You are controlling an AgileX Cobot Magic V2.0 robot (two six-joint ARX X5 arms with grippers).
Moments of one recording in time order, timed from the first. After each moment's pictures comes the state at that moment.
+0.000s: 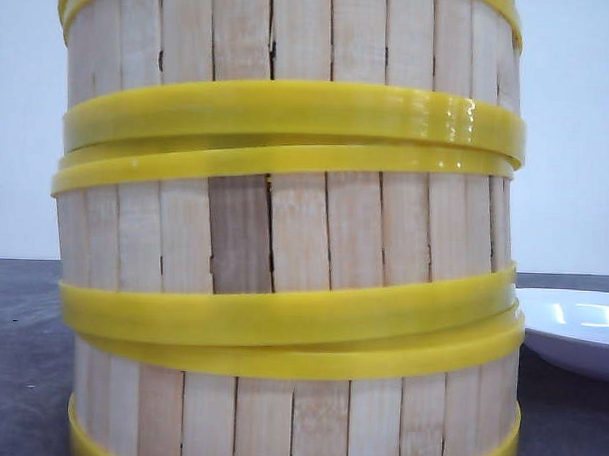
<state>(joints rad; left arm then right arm) -0.60 0.75 1.43 -0.99 -0.16 -0.09 1.17 1.36 1.37 -0.85 0.40 0.37</state>
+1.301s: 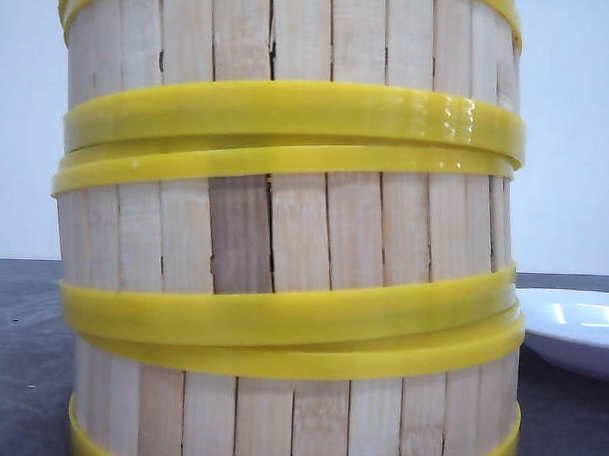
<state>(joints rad) -0.60 0.42 0.95 -0.72 -0.34 -0.12 0.97 0.74 0.87 -0.26 0.45 -0.03</state>
